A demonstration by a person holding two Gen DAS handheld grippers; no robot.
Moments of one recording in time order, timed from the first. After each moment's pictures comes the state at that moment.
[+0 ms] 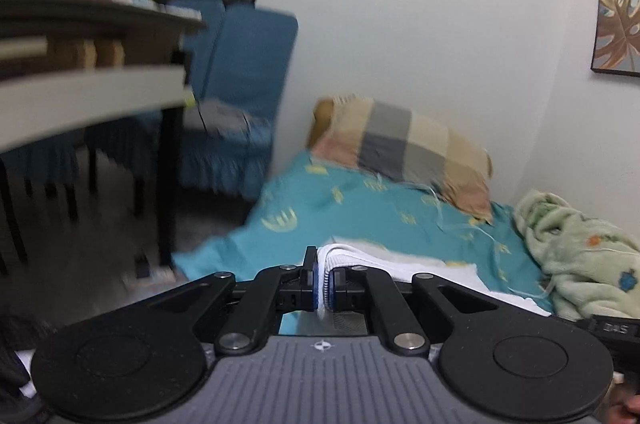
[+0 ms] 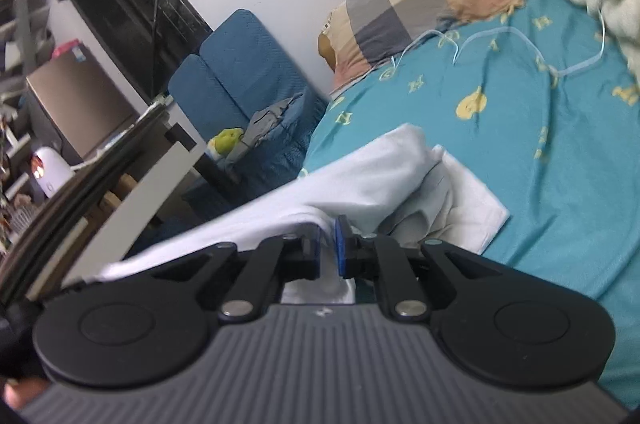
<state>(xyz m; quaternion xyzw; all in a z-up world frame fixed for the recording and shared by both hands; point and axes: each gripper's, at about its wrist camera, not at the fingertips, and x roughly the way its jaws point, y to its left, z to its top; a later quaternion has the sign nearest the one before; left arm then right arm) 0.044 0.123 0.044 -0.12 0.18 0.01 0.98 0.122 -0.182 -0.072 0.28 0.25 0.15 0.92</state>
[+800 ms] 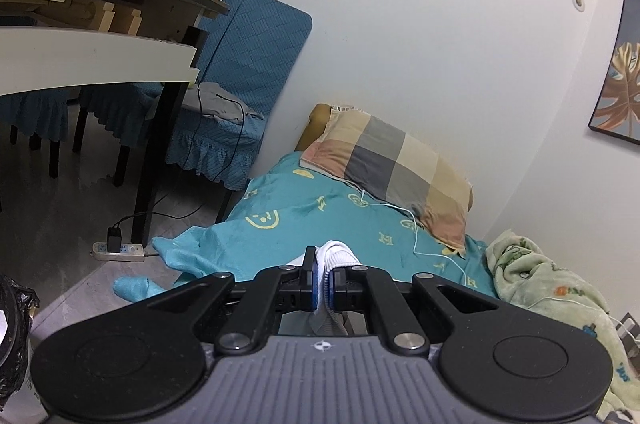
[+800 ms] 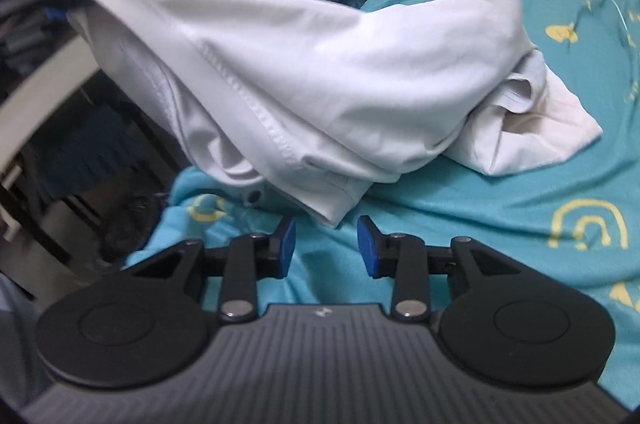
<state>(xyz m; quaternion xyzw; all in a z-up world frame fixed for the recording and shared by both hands) 0.047 0.156 0.023 -0.22 0.19 -0.02 0.96 0.106 -0.059 -0.139 0.08 0.36 0.23 0.90</state>
